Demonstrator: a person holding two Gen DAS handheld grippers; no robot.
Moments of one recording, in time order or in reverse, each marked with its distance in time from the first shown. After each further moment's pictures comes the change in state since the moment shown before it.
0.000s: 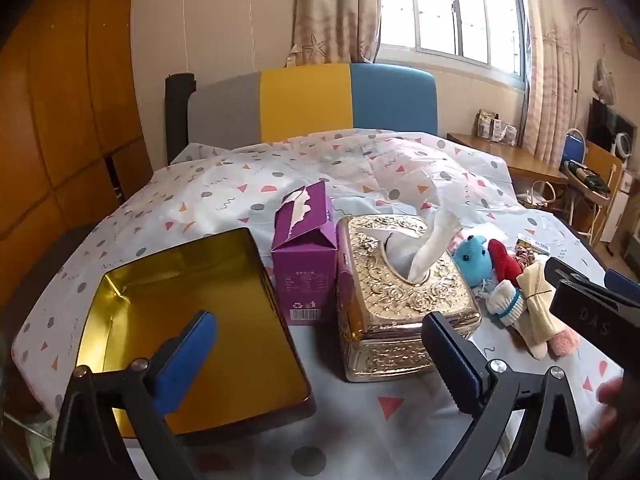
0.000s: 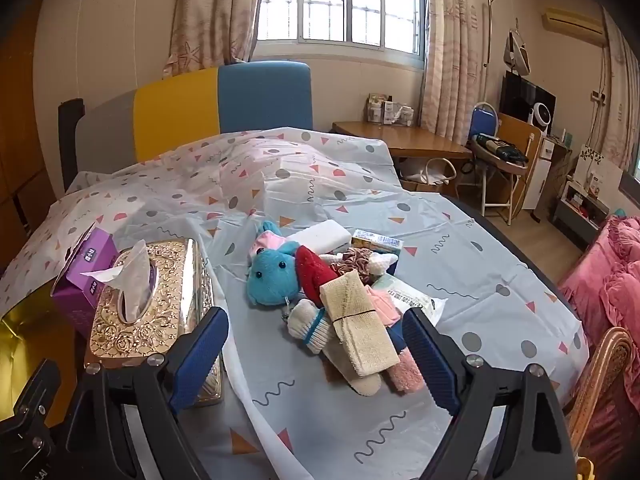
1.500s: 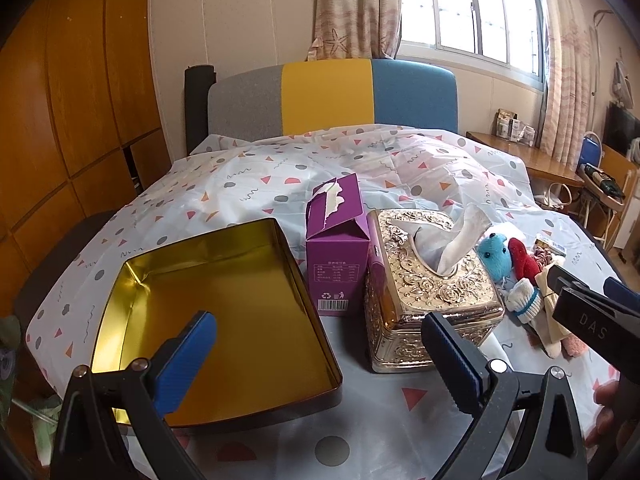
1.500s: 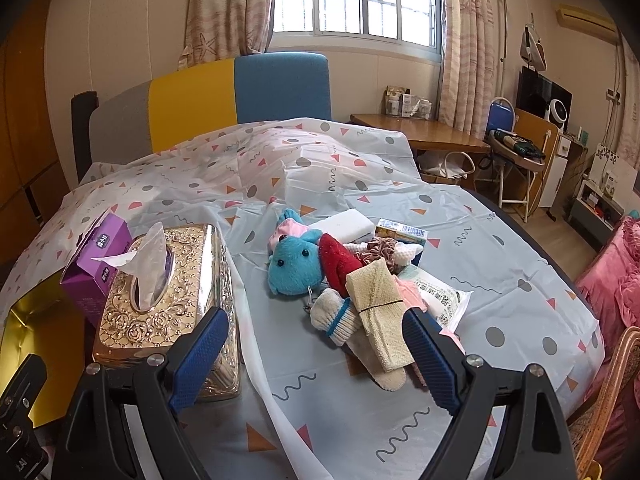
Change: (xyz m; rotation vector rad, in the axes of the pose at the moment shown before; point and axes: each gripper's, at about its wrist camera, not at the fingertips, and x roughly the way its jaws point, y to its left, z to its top) left arm -0.005 0.020 -0.003 -0.031 0.027 0.061; right arm 0.013 0.012 -0.009 -0.024 0.023 0.059
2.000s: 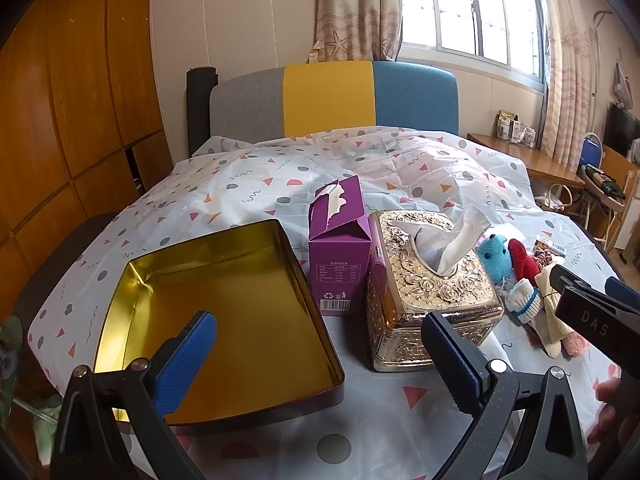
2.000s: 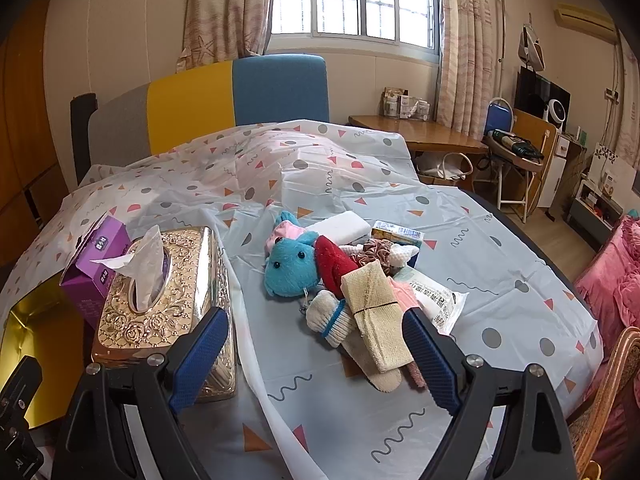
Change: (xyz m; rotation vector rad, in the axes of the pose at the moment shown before) left arm -0.004 0.001 -0.002 -0.001 -0.005 0.007; right arm -0.001 -0.003 0.001 0.000 -0.003 -0.004
